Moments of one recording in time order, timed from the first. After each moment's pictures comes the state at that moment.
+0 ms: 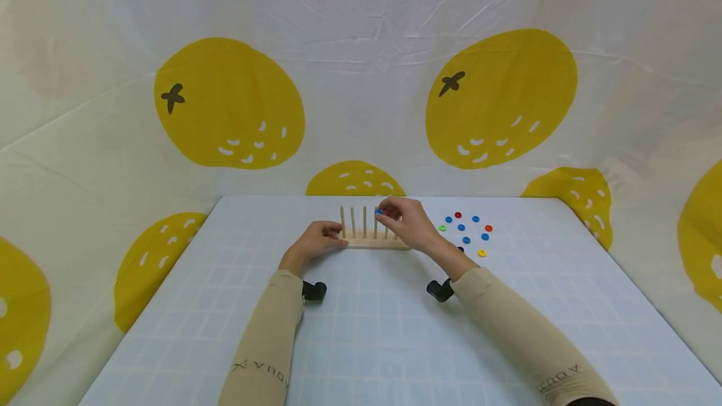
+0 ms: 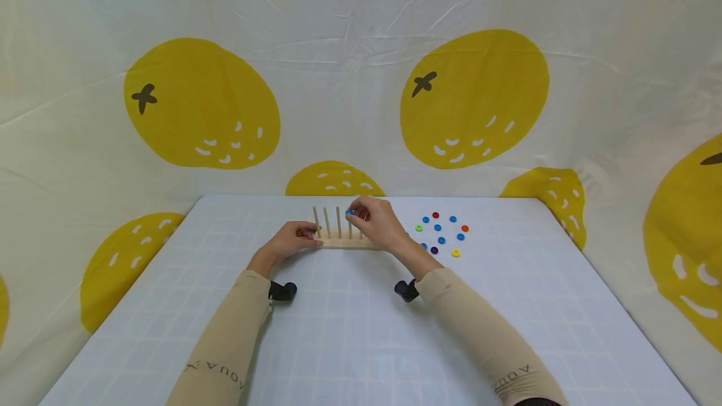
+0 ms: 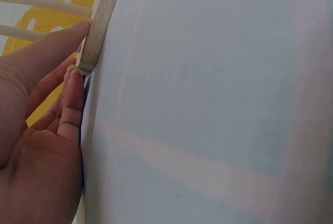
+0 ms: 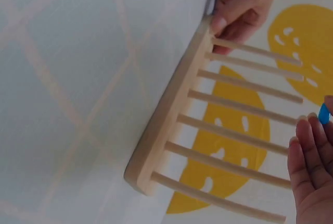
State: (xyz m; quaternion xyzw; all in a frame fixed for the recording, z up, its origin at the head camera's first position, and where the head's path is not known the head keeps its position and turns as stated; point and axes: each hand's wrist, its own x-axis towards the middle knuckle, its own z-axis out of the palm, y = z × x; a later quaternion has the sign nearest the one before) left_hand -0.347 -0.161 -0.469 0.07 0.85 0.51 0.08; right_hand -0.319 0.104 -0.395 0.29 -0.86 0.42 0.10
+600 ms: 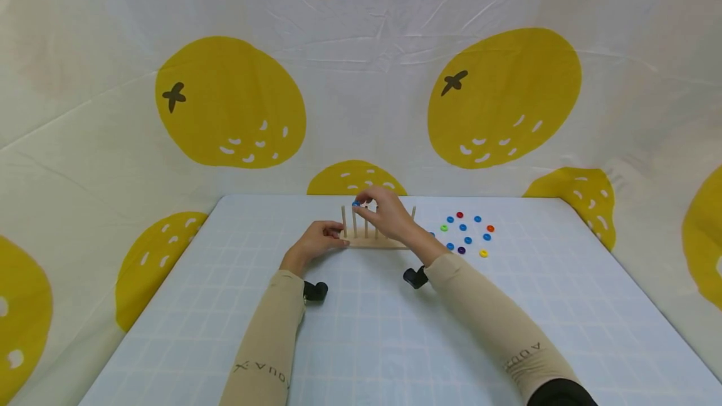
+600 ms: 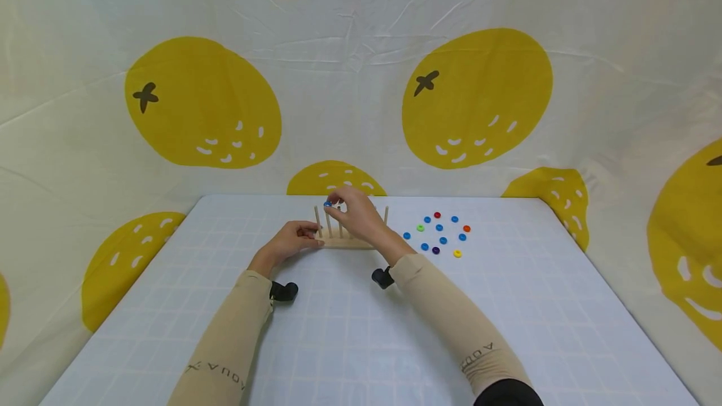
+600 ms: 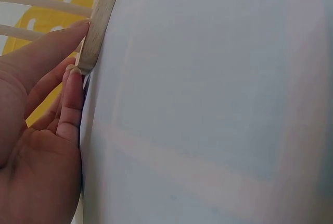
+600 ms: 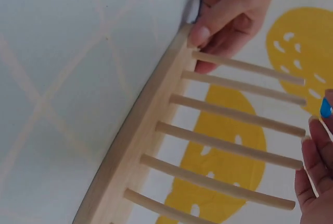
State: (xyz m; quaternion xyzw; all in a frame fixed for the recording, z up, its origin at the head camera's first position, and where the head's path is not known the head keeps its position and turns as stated) left_hand -0.346 -0.162 -0.470 0.08 0.86 0.51 0.08; right_hand -0.341 0.058 -0.388 0.32 -0.86 0.37 0.12
